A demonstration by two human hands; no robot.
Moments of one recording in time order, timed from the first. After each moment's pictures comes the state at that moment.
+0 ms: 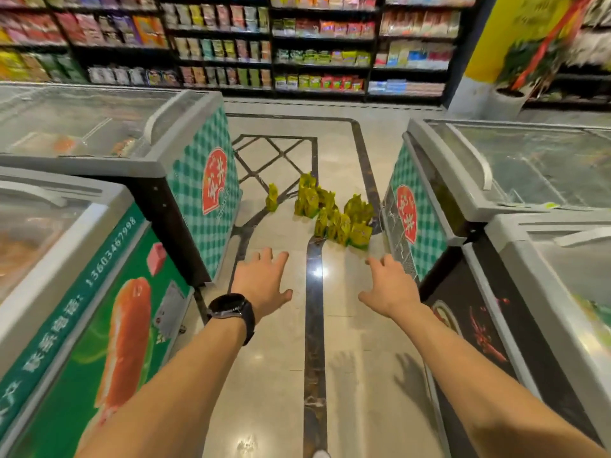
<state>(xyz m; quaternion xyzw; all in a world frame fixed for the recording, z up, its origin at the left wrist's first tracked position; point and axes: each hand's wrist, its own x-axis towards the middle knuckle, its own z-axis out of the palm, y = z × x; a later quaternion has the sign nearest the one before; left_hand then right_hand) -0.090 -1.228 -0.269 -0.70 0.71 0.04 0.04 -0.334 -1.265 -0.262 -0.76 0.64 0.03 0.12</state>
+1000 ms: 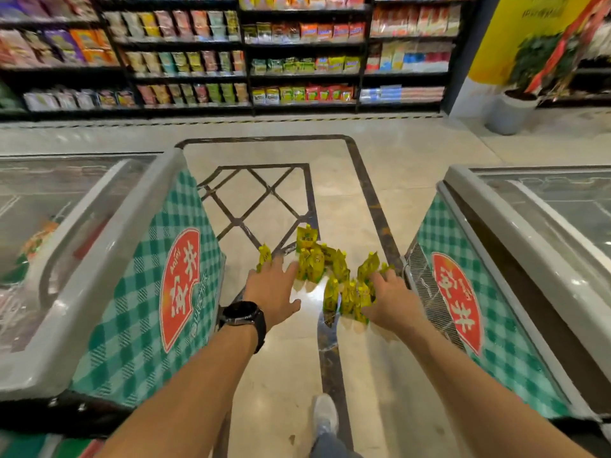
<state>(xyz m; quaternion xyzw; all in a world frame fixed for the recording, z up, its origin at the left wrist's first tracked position) 0.053 -1.805 -0.300 -0.65 0.75 0.04 0.09 -0.186 -1.812 -0.314 -0.72 0.67 0.03 0.15</state>
